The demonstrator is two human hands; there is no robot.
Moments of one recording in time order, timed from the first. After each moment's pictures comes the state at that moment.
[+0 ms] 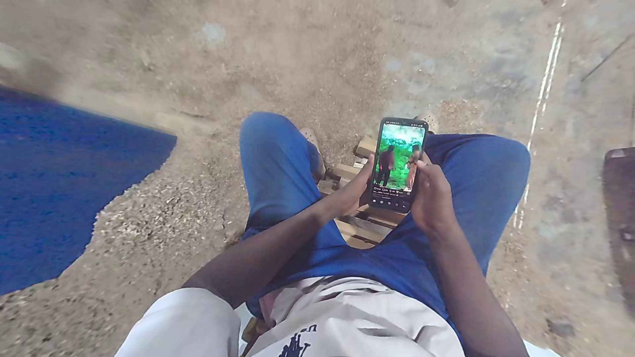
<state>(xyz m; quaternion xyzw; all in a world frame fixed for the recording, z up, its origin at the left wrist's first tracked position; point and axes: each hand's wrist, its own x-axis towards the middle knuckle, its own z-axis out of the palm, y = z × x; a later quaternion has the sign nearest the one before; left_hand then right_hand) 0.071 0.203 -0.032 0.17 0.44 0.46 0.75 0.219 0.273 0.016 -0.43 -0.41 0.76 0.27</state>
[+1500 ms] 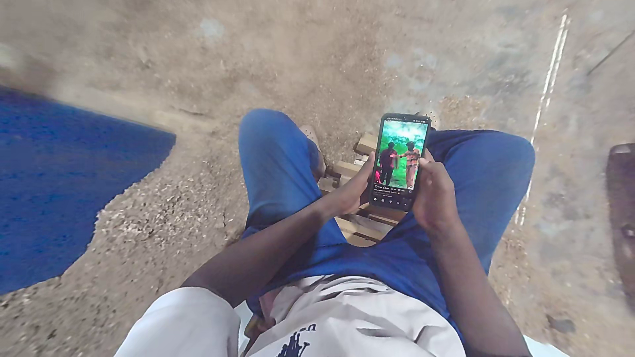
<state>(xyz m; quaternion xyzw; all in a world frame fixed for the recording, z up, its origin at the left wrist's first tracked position) 0.070 0.202 -0.033 0.18 0.43 0.46 0.76 0.220 0.273 0.016 -0.42 -0.41 0.76 0.27</state>
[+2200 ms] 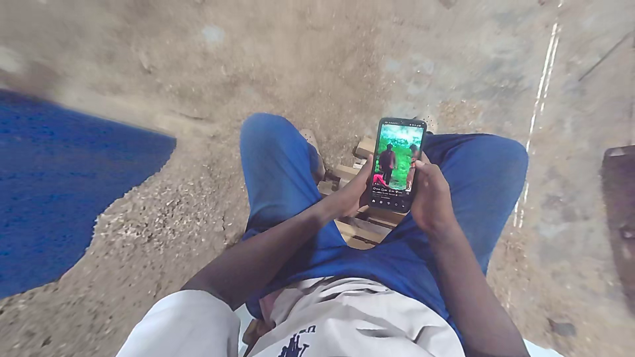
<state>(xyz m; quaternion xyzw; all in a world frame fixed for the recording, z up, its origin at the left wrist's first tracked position) 0.071 0.204 -0.027 0.16 0.44 0.46 0.76 0.219 0.272 0.017 -0.43 -0.41 0.76 0.27</state>
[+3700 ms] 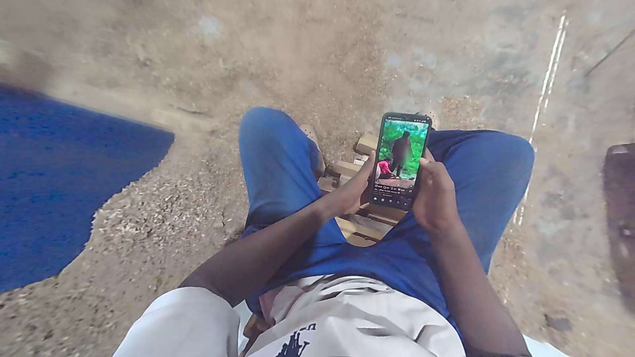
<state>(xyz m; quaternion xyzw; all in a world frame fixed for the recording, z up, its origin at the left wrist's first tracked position) 0.071 0.203 -0.029 0.16 0.44 0.45 0.76 0.219 0.273 0.016 -0.42 -0.42 0.76 0.27</state>
